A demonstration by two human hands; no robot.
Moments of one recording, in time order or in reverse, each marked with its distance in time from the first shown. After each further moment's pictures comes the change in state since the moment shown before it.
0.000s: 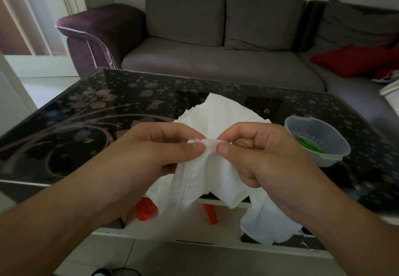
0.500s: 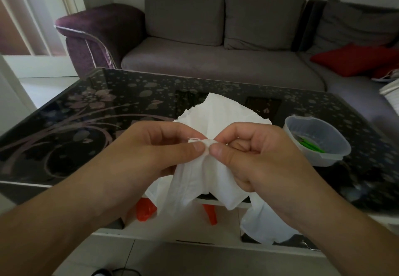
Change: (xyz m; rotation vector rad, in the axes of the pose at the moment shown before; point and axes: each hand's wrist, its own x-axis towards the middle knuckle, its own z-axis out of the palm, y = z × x) left_hand -0.001 0.002 0.002 0.029 0.002 0.073; right_hand -0.002 -0.005 0.007 -0.004 0.011 -0.032
